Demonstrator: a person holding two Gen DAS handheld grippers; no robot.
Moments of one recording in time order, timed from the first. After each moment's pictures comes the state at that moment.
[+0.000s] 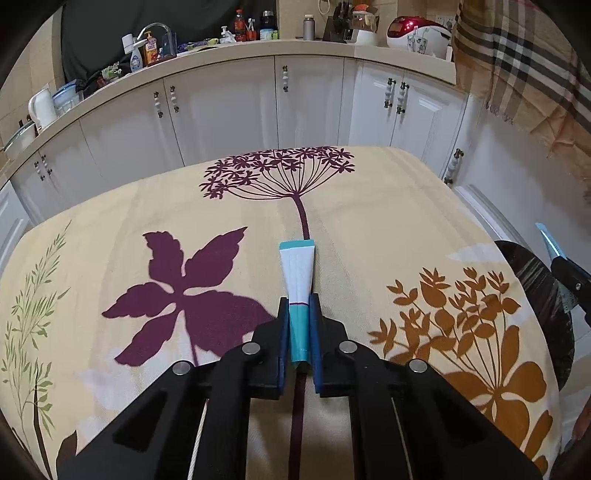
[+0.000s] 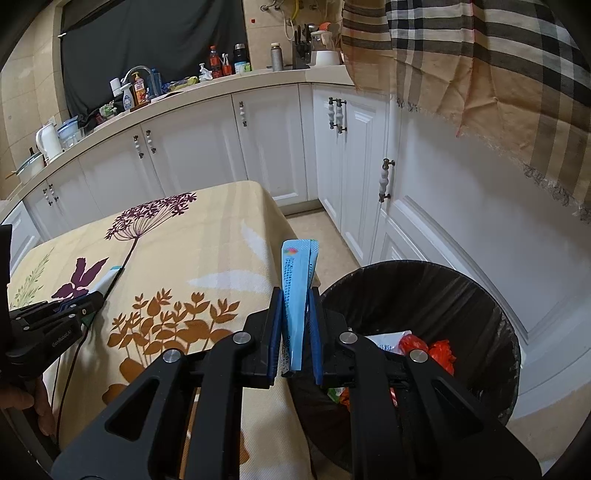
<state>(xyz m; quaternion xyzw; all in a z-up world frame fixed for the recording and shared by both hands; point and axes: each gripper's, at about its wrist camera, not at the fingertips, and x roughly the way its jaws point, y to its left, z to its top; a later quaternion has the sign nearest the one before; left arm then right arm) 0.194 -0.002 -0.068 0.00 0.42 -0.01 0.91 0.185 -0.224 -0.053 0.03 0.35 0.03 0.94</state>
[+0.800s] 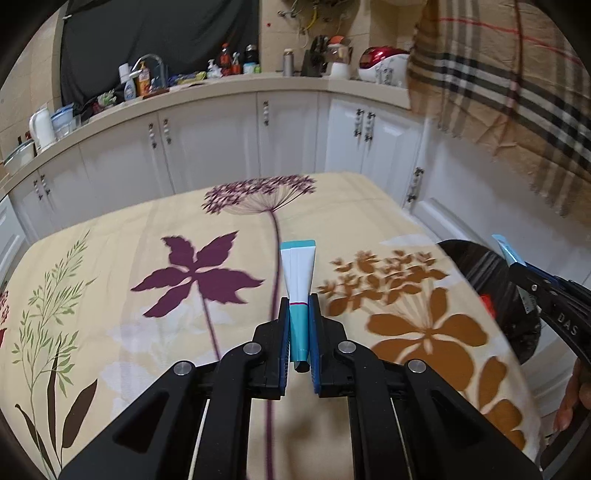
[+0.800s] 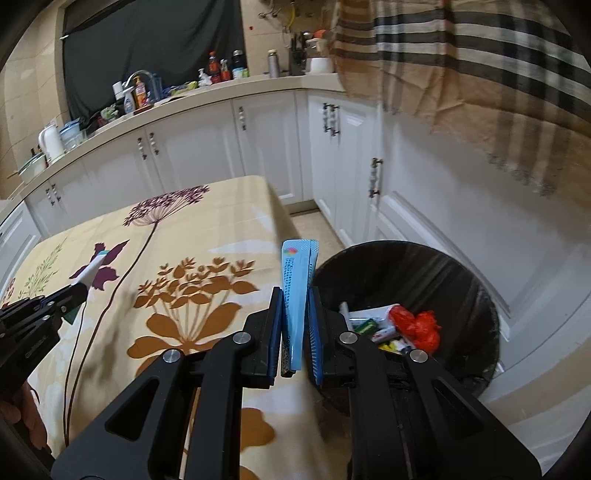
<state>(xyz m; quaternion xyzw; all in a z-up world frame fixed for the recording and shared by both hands) 0.126 -0.016 -0.032 0.01 0.36 -0.05 0.93 0.123 -0.226 -0.038 0.03 0.34 0.02 0.94</state>
